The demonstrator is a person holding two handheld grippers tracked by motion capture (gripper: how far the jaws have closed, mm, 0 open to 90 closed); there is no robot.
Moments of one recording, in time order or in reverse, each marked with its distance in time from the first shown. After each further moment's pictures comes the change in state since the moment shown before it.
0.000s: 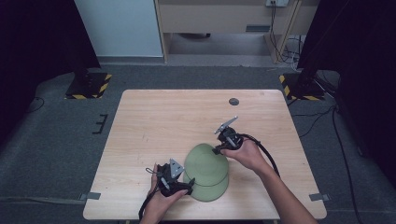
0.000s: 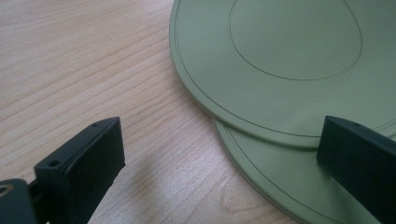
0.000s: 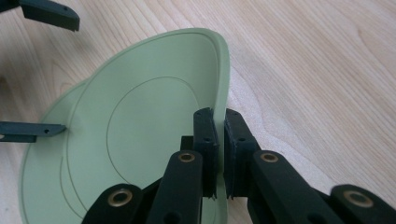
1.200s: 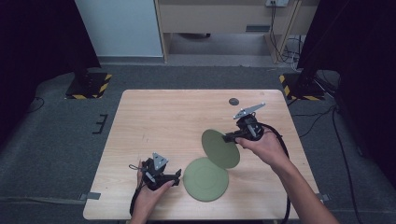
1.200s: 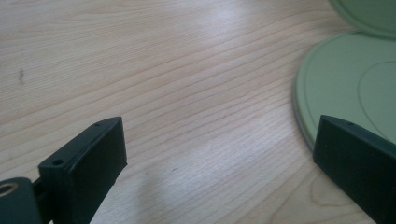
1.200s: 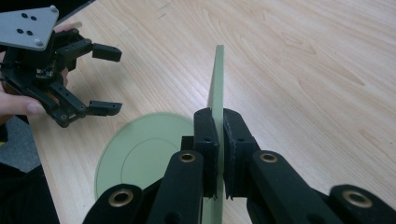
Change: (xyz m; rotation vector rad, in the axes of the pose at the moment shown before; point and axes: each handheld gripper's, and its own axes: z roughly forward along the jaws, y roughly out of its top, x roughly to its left) left arm 0.045 -0.004 -0.016 -0.014 0.096 -0.132; right arm 0.004 0.007 -0.093 -0.198 0.011 0.057
